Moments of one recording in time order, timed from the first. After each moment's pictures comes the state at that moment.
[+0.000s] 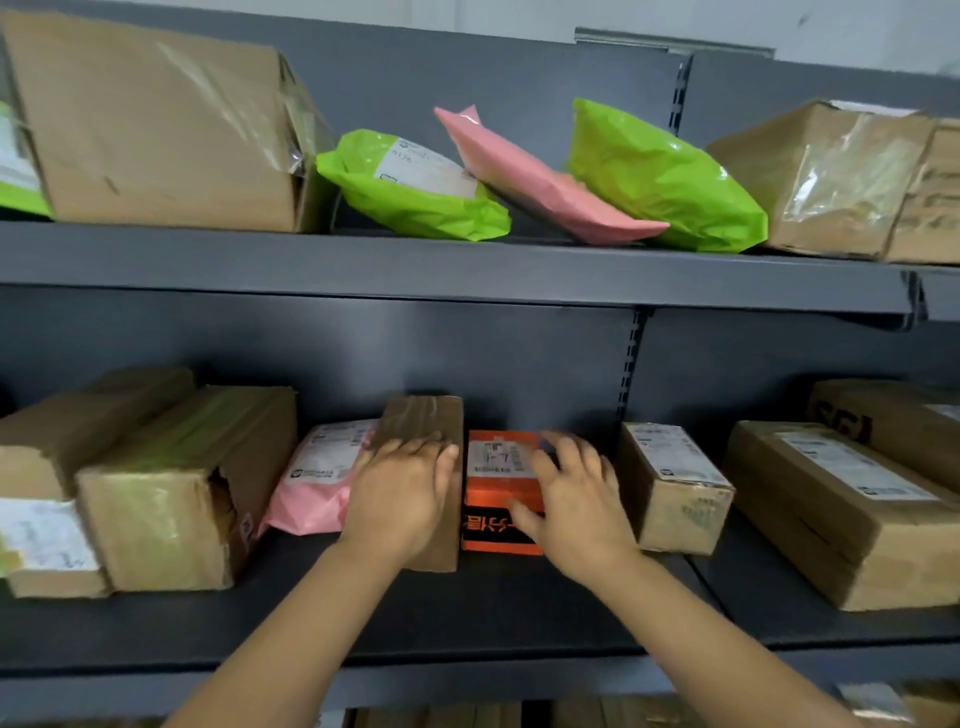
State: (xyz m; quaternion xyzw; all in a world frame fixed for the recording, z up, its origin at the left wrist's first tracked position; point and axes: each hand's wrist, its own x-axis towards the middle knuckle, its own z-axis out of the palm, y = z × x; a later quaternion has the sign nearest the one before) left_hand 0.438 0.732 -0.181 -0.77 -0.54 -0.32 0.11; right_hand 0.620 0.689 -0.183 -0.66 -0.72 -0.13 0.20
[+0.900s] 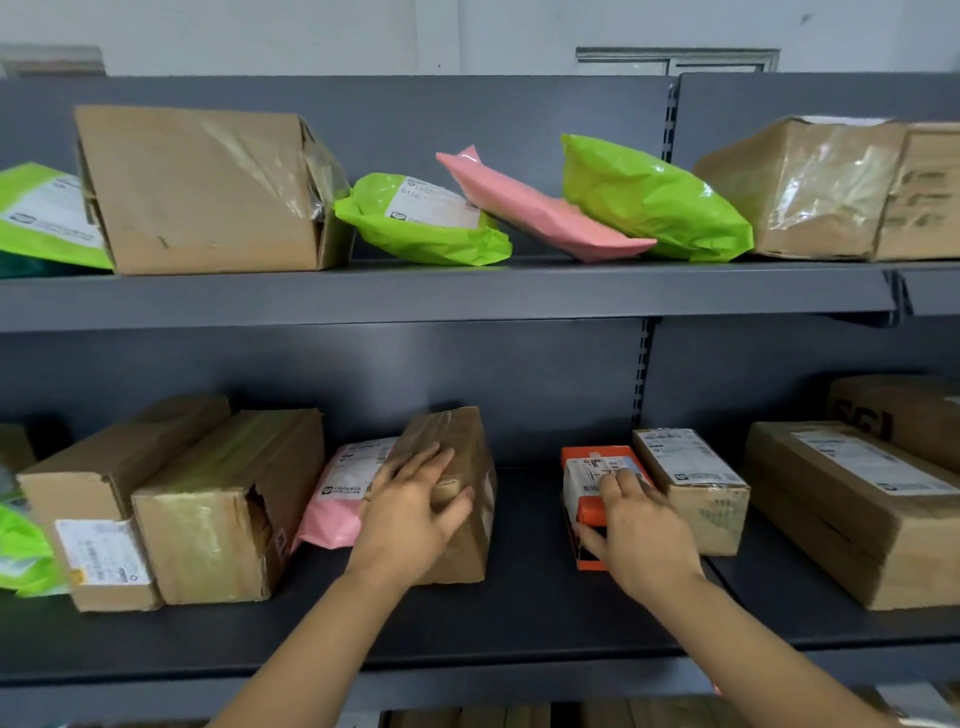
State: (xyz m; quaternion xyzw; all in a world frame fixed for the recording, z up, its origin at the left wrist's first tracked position) left_hand 0.422 0.717 -0.188 -0.76 -0.55 -0.36 -0.04; right_hand 0.655 0.679 -0.203 -0.73 -0.64 -0.17 0.14
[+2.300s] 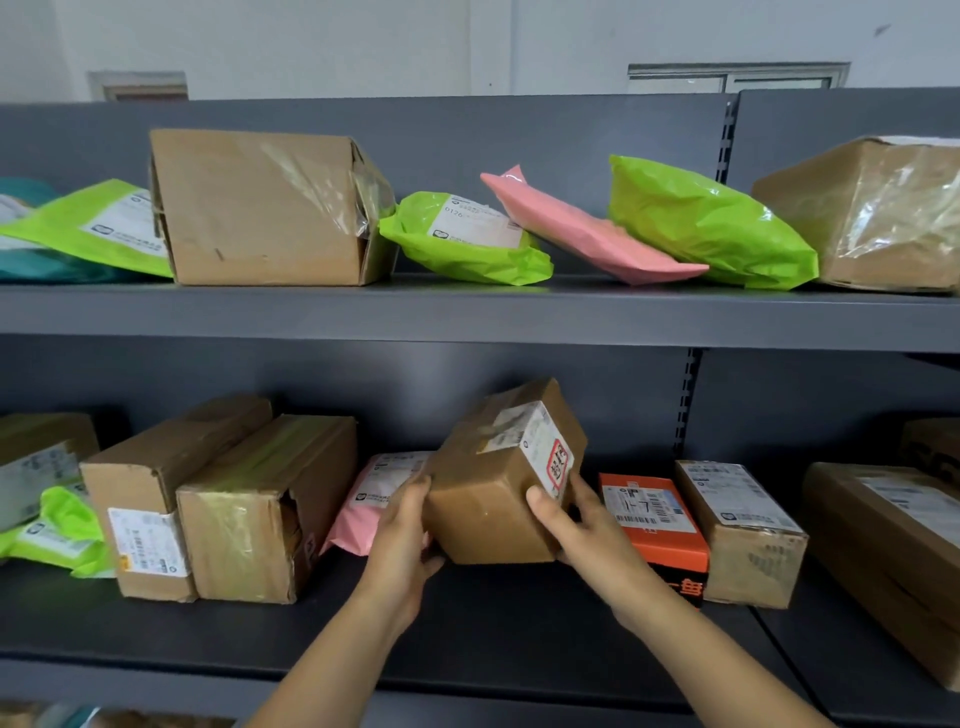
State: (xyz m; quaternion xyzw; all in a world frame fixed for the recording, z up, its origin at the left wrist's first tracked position) left_hand 0.419 0.708 -0.185 -0.36 -0.42 -0.60 -0.58; right_hand 0.595 0.679 -0.162 -0.51 -0.61 0.41 0.45
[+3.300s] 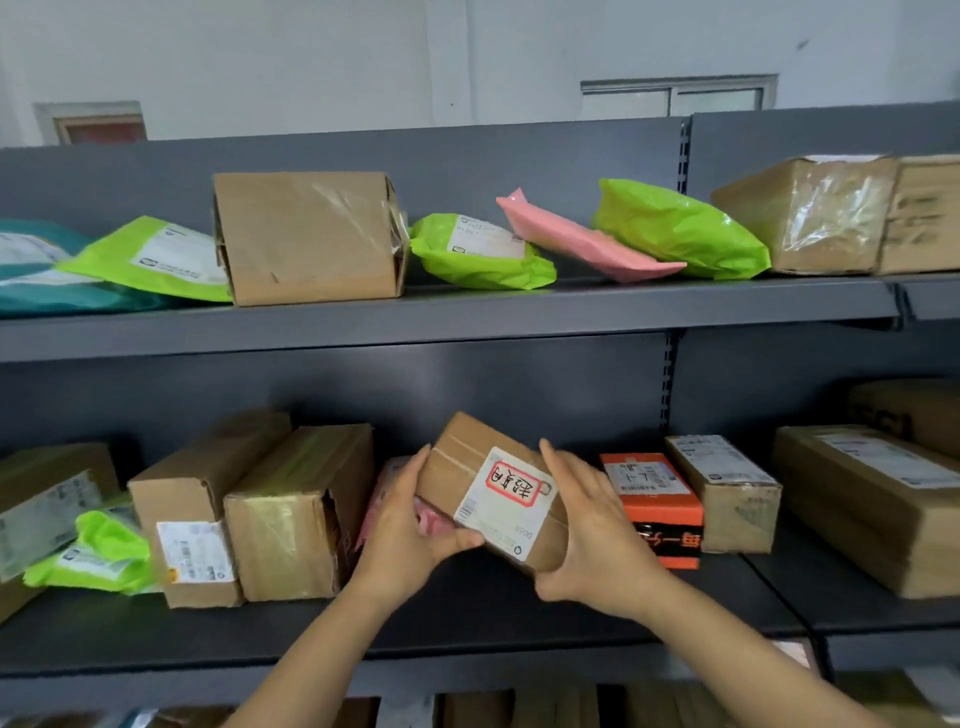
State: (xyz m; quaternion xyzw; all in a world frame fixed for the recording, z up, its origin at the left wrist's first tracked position) left_hand 0.365 0.678 -0.177 -0.69 -0.41 -0.49 -0.33; right_hand 0.568 0.632 -0.163 -0.56 -0.77 0.05 0.29
